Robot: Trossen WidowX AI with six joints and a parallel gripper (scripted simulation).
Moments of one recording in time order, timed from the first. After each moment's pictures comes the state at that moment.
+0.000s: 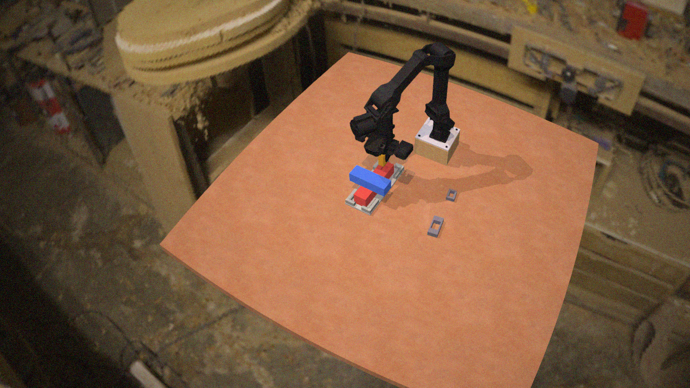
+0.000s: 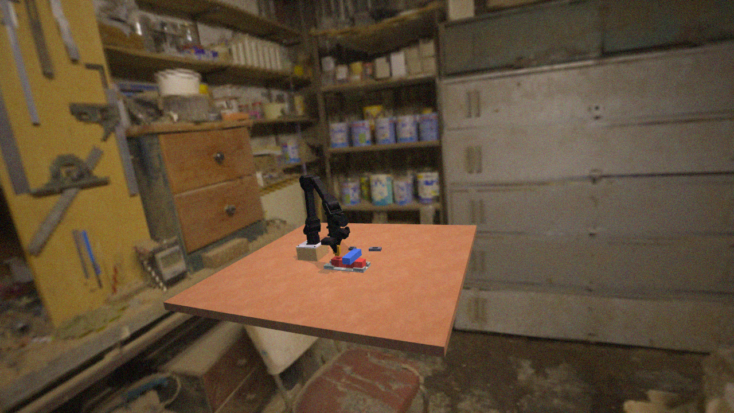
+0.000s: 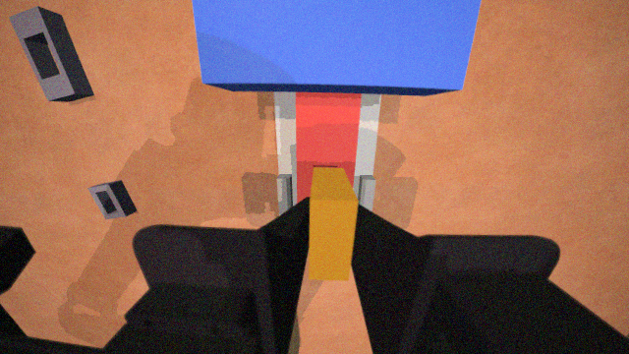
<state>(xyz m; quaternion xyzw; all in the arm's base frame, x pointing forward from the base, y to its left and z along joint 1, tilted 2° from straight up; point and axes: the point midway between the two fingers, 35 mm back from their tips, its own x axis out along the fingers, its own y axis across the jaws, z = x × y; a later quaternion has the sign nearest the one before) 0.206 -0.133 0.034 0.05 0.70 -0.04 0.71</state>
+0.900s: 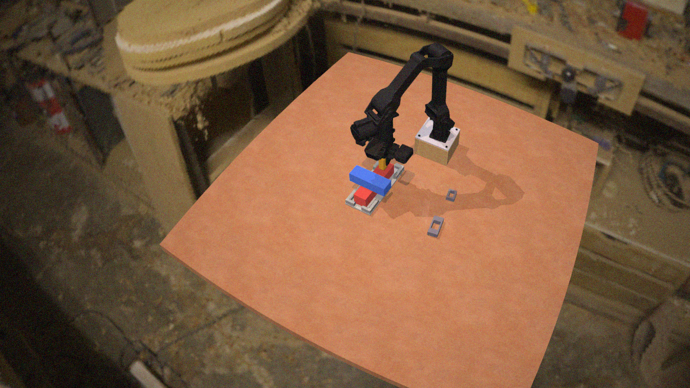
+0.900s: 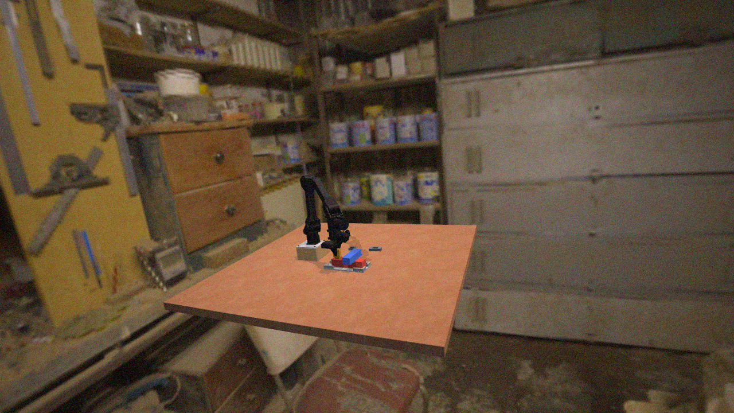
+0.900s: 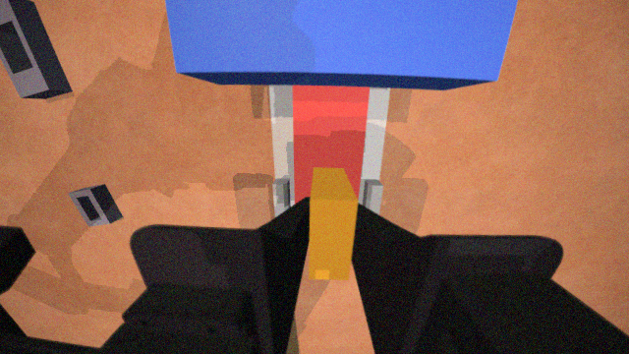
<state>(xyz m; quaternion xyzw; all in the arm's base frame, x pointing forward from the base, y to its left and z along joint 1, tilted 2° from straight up) 0.205 -0.132 0.016 0.05 0.70 -0.03 0.71</state>
